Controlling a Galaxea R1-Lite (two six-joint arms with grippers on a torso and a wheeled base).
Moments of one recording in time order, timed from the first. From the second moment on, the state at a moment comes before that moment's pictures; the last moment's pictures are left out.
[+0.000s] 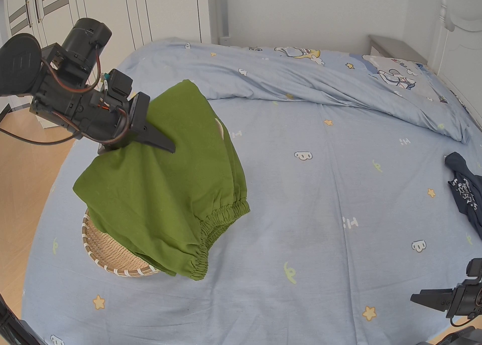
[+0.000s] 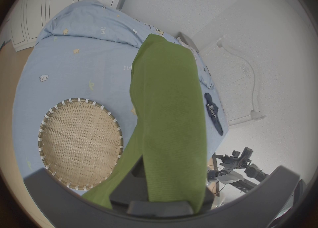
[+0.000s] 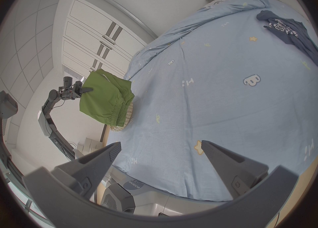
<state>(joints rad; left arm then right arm) -0.31 1.79 -1.81 0.82 -0.46 -0.28 -0.32 0.70 -0.14 0.08 0.87 0.12</state>
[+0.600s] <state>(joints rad) -0.11 1.81 -1.76 0.83 -0.58 -0.28 -0.32 0.69 -0.14 0.09 0.87 0.12</state>
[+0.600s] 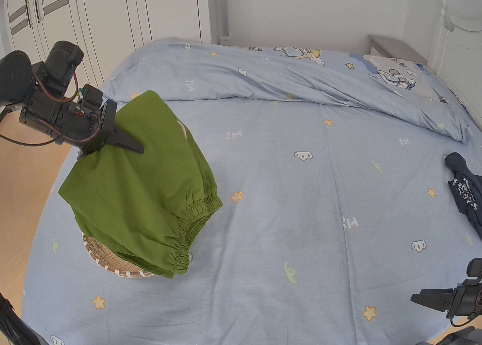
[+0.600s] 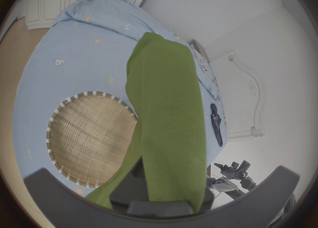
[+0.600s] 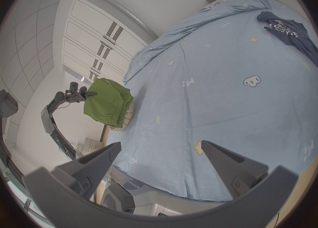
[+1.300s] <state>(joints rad) 0.11 1.90 -1.65 0.67 -0.63 -0.17 -0.32 0.68 -0.15 0.09 0.87 0.12</state>
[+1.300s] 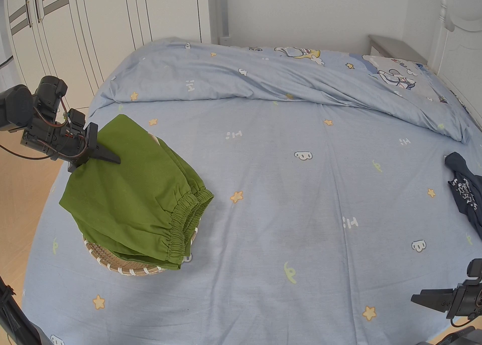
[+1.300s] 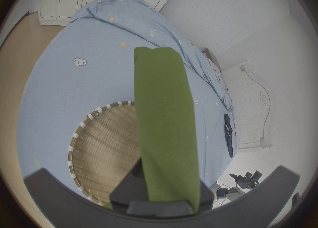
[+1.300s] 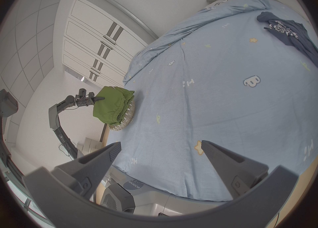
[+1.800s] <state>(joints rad) 0.18 1.99 -1.67 0.63 -0.62 -0.17 -0.32 0.68 -0.15 0.09 0.87 0.12</state>
